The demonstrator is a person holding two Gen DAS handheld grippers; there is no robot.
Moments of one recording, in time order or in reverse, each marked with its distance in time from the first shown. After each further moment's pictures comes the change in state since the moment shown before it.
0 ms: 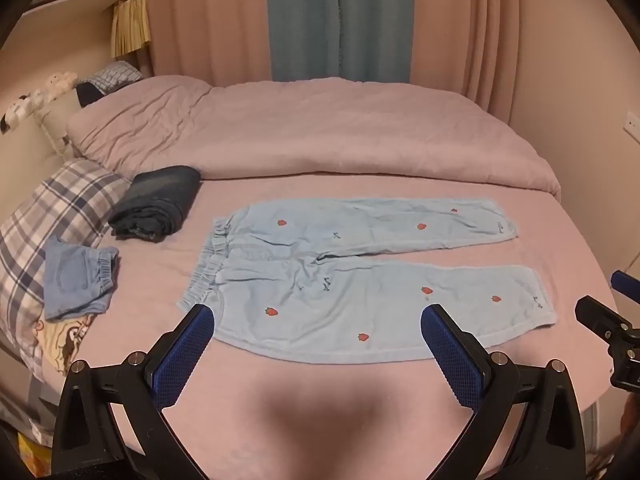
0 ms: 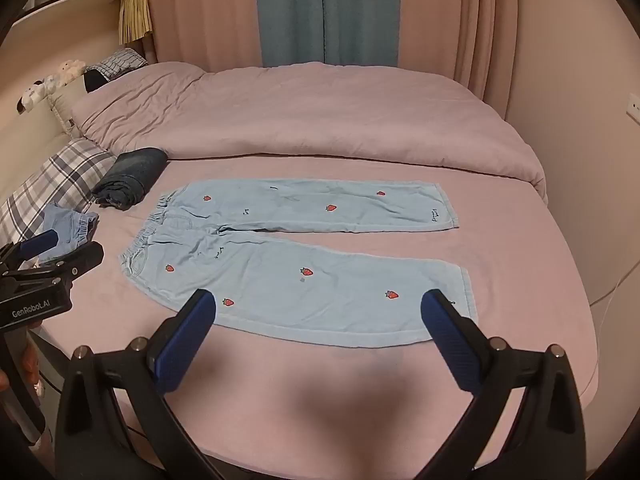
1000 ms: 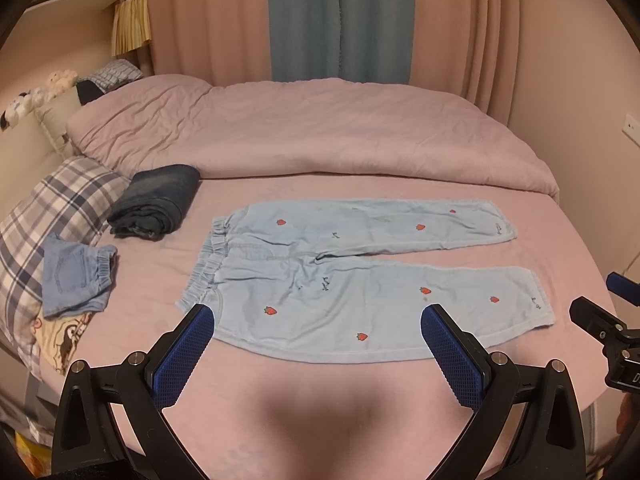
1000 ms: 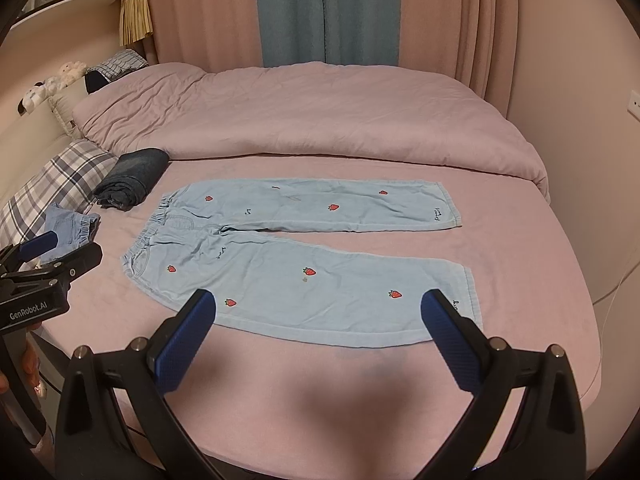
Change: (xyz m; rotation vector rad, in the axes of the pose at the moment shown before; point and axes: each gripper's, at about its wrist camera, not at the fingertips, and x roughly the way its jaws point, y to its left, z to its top) left arm -0.002 -0.001 0.000 0.004 0.001 0.000; right arm 0.000 0.002 0.001 0.004 0.002 0.006
